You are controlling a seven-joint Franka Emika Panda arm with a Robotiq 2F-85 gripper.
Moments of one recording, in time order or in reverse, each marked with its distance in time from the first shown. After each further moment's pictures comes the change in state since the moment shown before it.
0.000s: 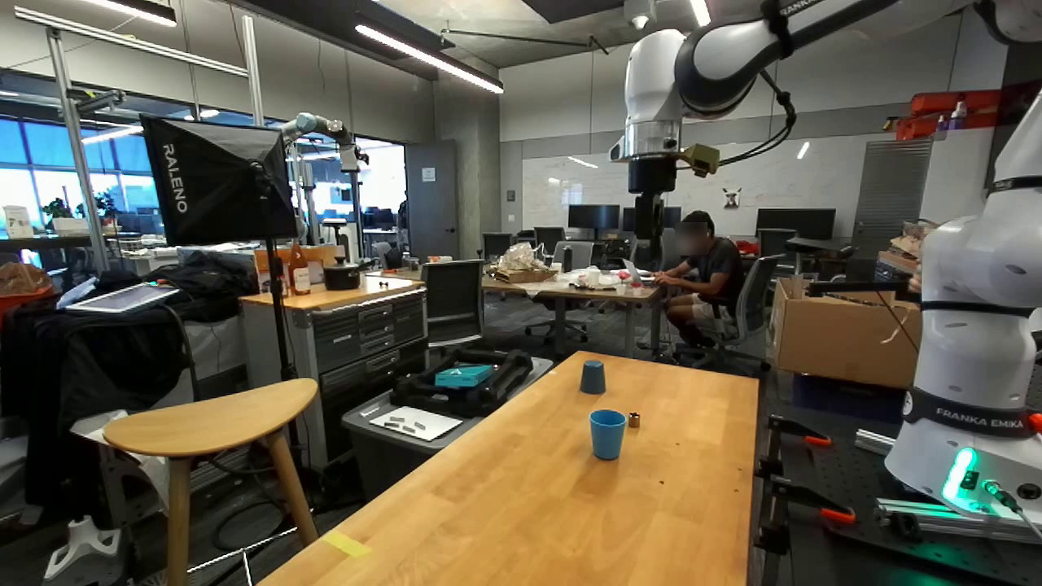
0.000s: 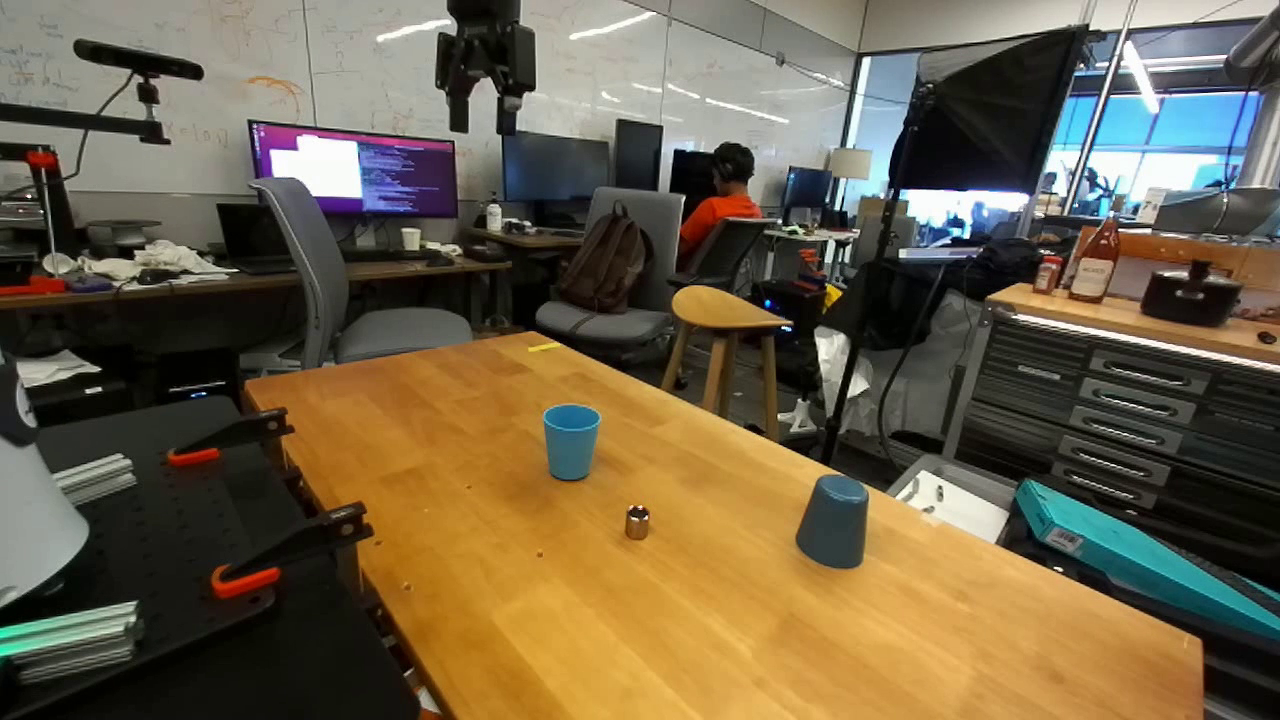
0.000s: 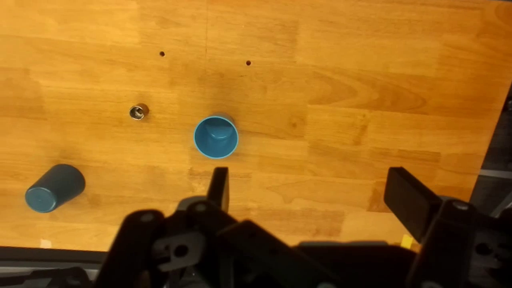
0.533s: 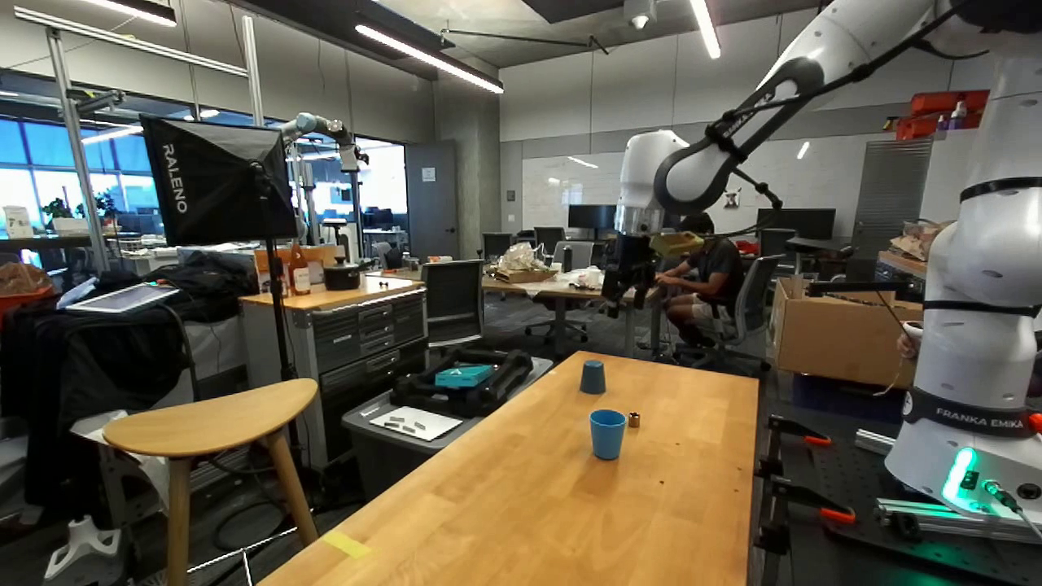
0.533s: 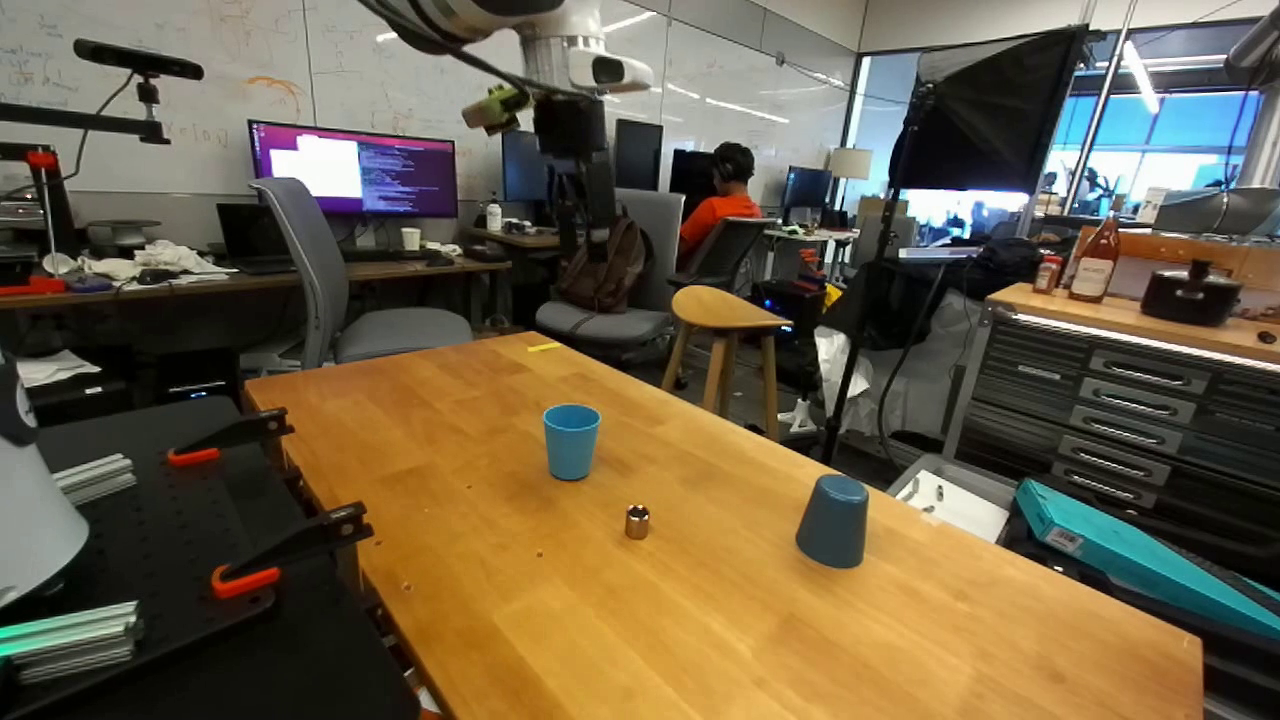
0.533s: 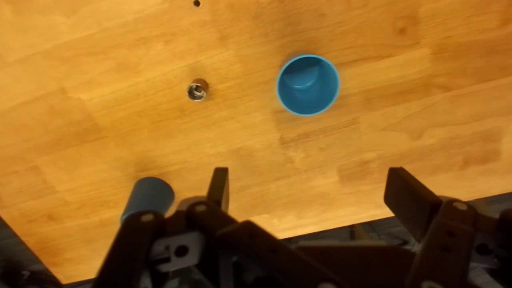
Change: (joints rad) arm -0.152 0.241 -0.046 -0.136 -0.157 0.519 0.300
